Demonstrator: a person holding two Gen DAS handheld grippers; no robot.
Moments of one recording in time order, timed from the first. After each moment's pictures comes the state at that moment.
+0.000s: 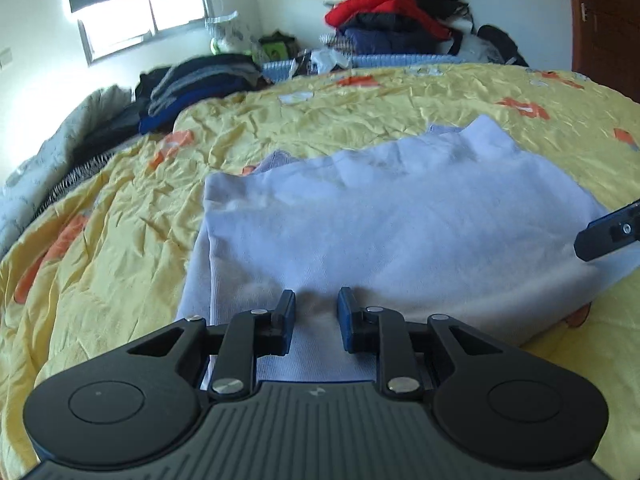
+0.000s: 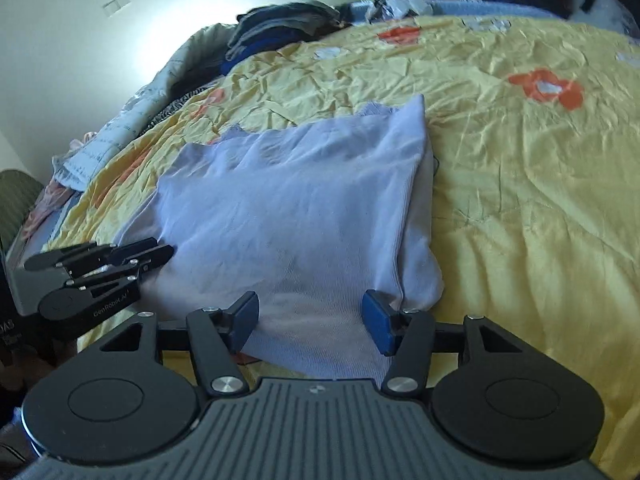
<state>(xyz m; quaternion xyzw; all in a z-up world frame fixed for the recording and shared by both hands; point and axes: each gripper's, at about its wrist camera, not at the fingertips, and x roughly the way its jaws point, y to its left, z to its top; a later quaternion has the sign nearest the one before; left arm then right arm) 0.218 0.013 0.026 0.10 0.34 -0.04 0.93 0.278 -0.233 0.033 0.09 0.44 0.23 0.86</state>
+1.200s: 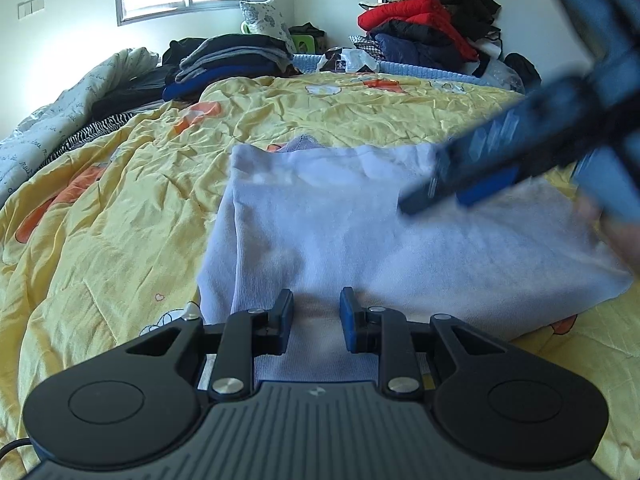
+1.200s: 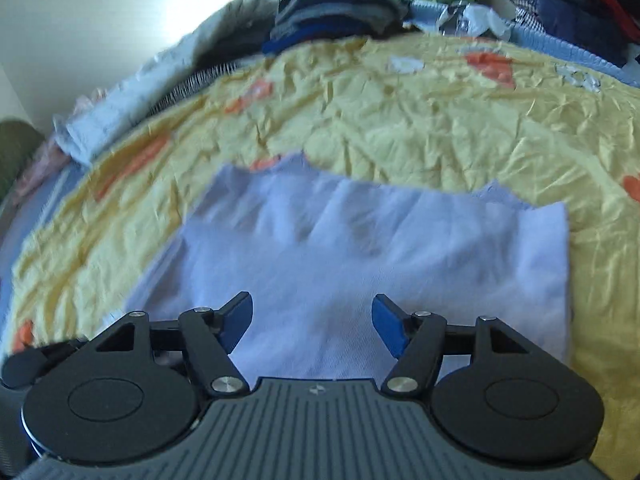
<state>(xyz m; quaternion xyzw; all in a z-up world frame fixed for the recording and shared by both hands) 0.194 0.034 0.022 0.02 0.34 -0.02 0.94 0.355 -0.106 0.046 -0.01 0.46 0.26 0.85</state>
